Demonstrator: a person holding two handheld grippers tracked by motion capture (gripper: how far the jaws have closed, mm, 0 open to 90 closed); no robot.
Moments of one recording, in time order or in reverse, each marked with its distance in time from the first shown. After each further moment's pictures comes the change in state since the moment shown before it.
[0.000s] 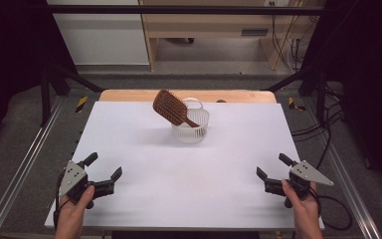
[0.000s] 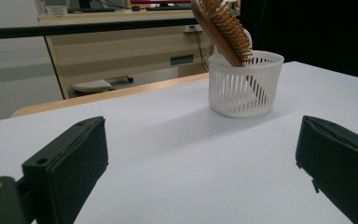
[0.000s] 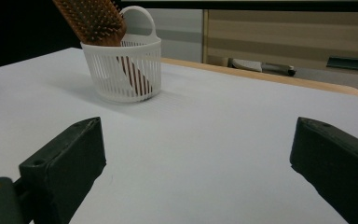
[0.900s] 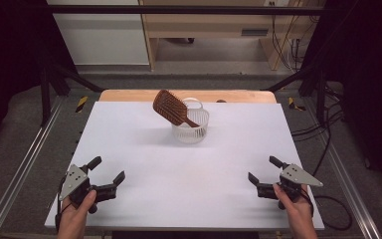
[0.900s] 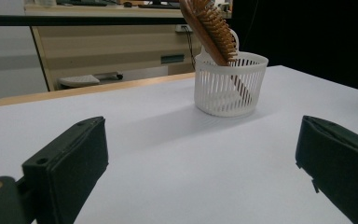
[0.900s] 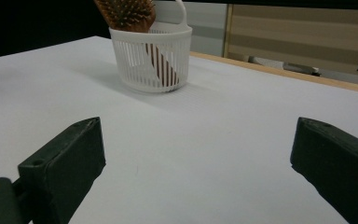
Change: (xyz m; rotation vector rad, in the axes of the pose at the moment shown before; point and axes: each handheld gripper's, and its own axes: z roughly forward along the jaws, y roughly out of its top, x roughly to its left) left arm -0.008 -0.004 -0.004 -0.002 -0.034 -0.055; right arm 0.015 -0.009 0.011 0.018 0.081 -0.045
